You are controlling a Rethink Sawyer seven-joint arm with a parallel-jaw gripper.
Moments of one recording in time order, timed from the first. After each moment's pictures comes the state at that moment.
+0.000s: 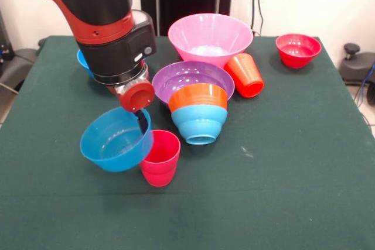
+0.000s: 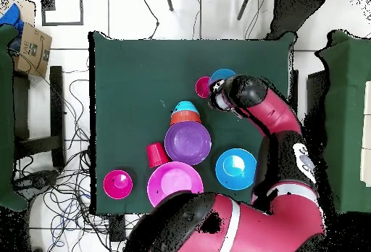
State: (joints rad) arm -0.39 -0.38 -0.07 1.39 0.35 0.68 2.09
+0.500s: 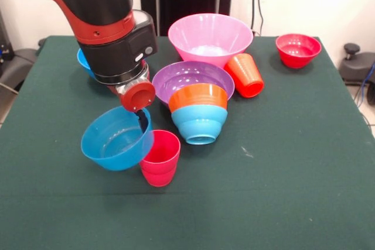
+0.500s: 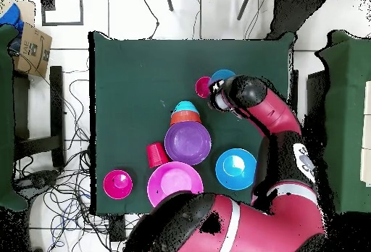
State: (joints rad) arm -0.39 -0.38 -0.07 1.39 0.35 0.68 2.09
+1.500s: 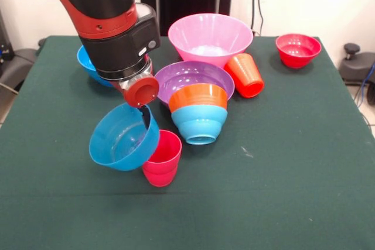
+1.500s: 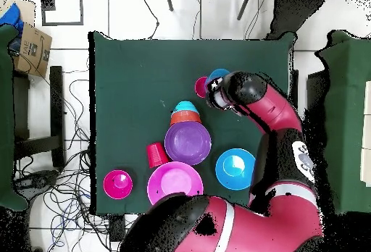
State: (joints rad) arm -0.38 -0.40 -0.08 1.37 0.35 0.73 2.09
